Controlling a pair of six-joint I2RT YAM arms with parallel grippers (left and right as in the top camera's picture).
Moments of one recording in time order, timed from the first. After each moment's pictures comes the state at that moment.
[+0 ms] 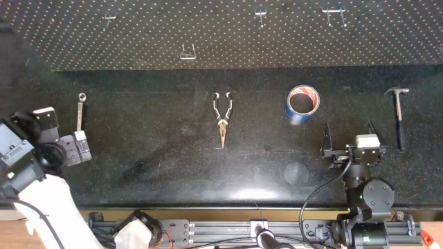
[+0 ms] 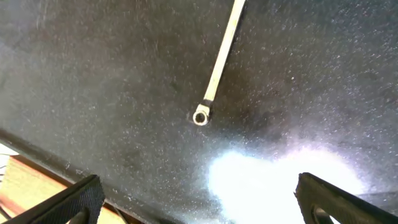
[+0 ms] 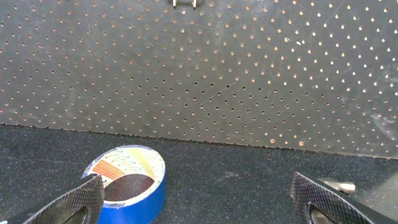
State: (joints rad) left arm 0.74 1.10 0.99 -0.93 -0.03 0.43; right arm 0.01 0.01 0.01 -0.07 -0.03 -0.09
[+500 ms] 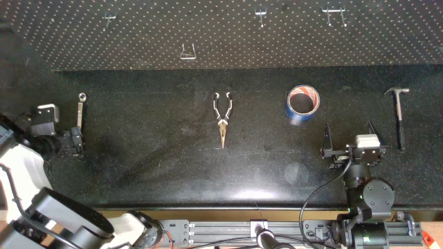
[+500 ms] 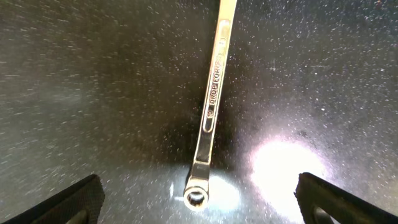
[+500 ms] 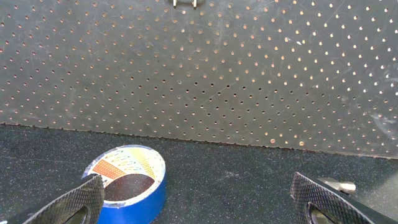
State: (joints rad) left arm 0.89 1.52 0.99 -0.66 0.24 0.66; right arm 0.01 0.01 0.01 -0.07 -0.03 -0.09
